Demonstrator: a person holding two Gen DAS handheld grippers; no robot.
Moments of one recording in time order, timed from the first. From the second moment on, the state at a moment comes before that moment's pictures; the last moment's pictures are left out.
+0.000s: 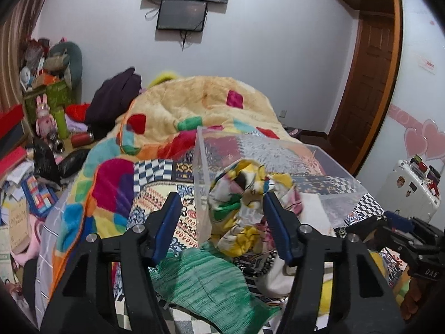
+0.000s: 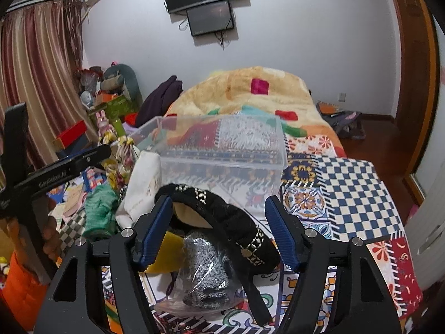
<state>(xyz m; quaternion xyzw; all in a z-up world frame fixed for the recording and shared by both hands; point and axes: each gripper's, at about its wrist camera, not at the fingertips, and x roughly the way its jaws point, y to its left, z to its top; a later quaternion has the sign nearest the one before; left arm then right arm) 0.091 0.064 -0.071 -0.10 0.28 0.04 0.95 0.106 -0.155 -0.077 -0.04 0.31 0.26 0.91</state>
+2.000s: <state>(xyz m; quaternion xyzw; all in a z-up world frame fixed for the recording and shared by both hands) 0.173 0.042 -0.047 -0.03 0.33 -0.02 0.94 0.176 -0.135 -0.037 -0.06 0.28 0.22 0.93</state>
